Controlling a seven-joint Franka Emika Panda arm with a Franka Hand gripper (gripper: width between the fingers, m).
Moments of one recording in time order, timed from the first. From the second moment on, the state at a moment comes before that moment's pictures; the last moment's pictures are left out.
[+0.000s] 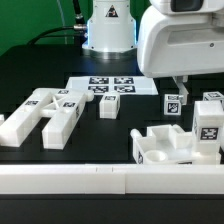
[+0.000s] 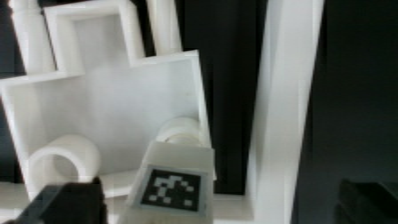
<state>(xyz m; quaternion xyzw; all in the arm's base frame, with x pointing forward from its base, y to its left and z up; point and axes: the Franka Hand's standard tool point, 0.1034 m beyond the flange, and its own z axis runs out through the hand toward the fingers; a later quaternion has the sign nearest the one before) 0.656 0.099 0.097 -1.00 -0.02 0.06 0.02</state>
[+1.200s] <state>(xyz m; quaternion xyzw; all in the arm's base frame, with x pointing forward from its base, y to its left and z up) 0.680 0.074 0.087 -1.00 -0.03 0.05 0.03</state>
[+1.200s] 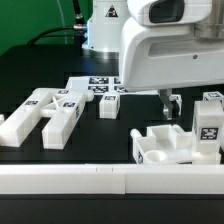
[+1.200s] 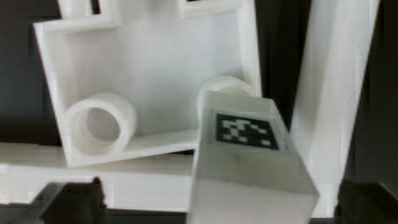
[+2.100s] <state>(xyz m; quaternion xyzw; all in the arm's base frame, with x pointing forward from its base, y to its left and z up) 0.678 0.077 0.085 -1.00 -0.04 0.05 0.03</state>
